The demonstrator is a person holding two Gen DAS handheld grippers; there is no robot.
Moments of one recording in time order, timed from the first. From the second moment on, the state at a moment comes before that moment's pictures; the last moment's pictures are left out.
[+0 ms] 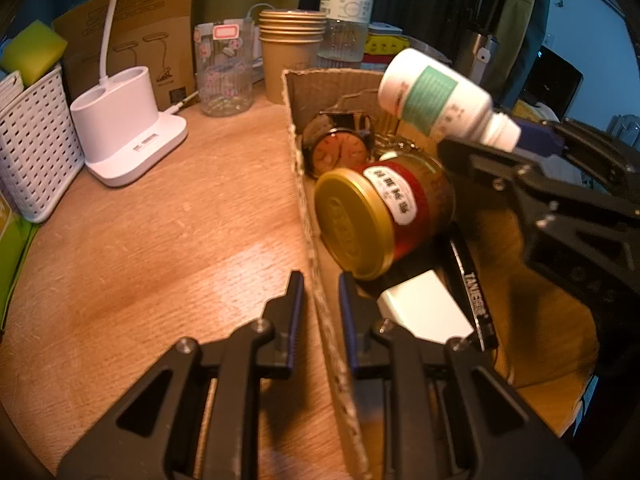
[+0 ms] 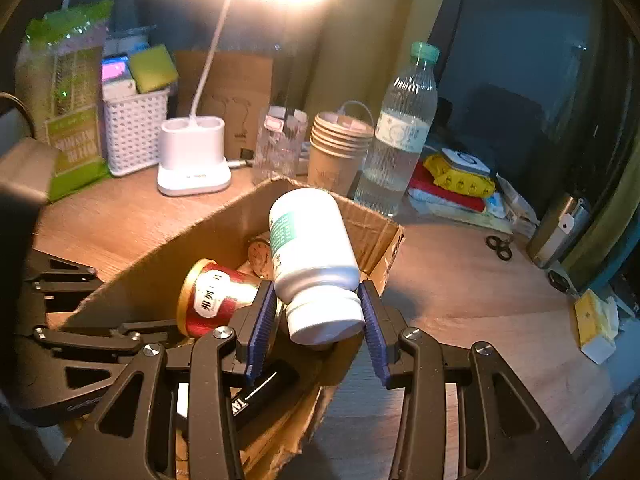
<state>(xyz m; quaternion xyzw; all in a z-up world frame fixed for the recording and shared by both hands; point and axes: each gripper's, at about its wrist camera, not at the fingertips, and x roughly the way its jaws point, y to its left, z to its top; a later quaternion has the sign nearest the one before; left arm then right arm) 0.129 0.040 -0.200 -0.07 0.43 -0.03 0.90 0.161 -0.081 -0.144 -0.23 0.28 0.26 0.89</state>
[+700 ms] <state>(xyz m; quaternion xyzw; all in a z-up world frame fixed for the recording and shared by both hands) 0.129 0.040 -0.200 -0.07 0.43 -0.03 0.90 0.151 -0.076 -0.149 -0.25 0.29 0.23 0.90</state>
